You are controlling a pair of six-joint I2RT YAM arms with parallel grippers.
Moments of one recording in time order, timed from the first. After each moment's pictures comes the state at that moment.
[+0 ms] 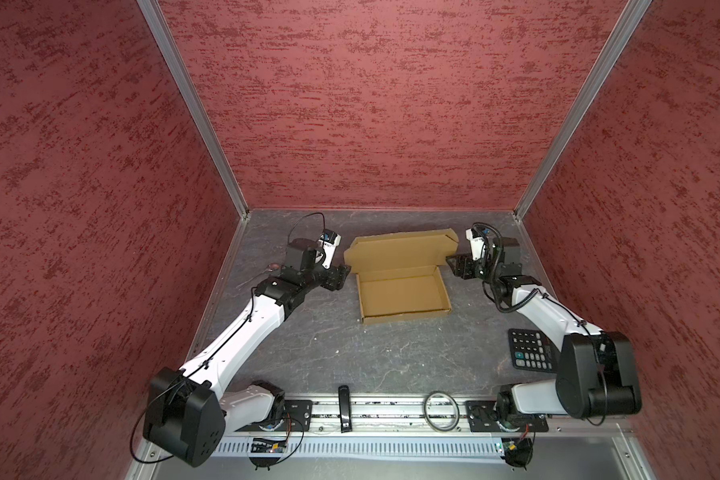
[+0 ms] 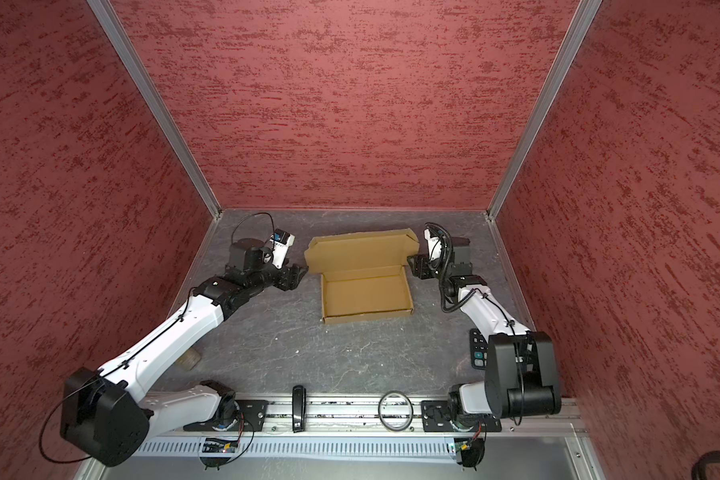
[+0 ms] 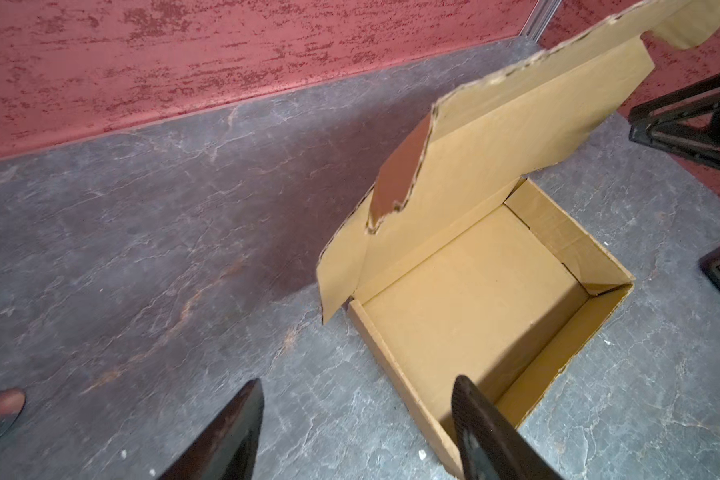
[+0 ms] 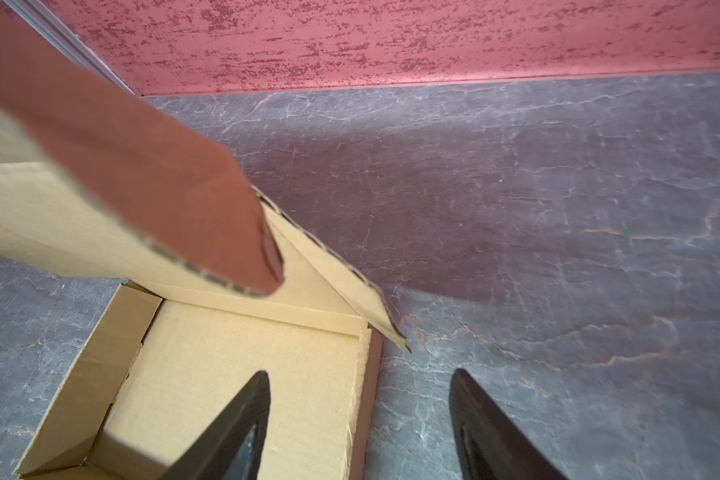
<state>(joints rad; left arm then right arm) -0.37 1.23 0.92 -0.29 0.18 -0.02 0.05 1.41 0.84 -0.01 -0.41 0.07</state>
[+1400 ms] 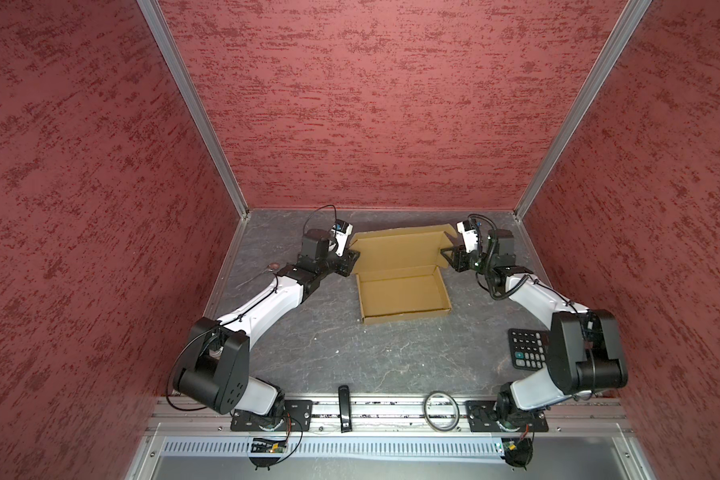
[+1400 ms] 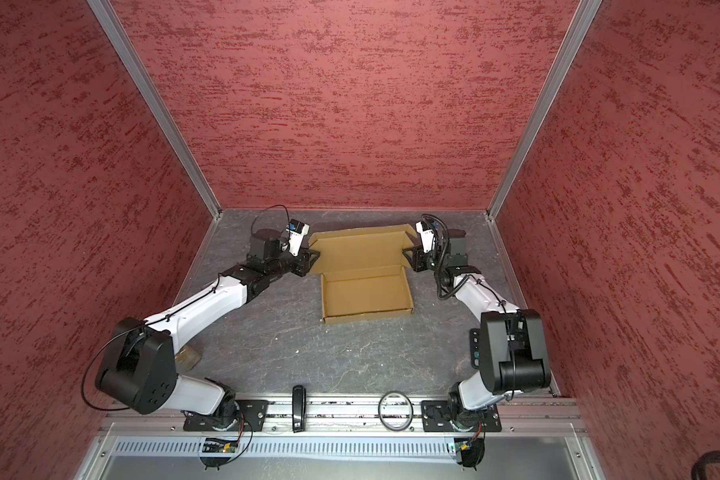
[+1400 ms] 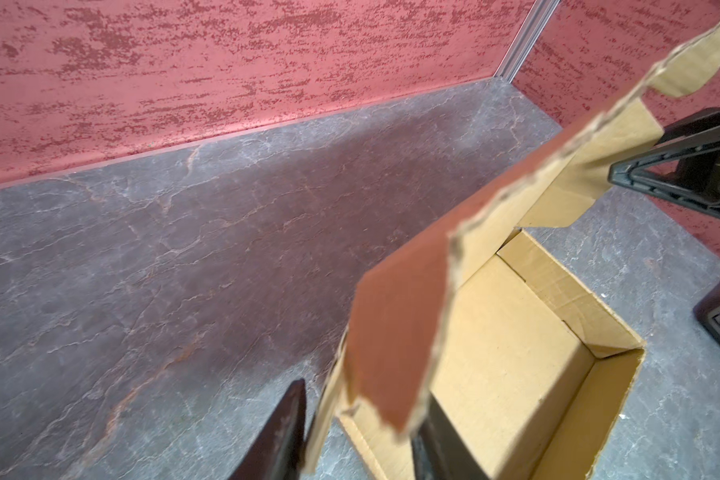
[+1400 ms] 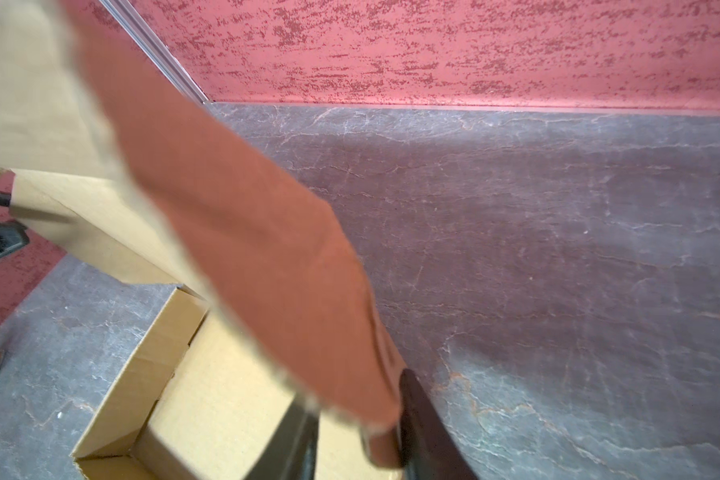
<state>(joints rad) -0.39 1.46 0.97 -0.04 0.23 -0.07 0.05 1.53 0.93 0.06 -0.57 0.07</state>
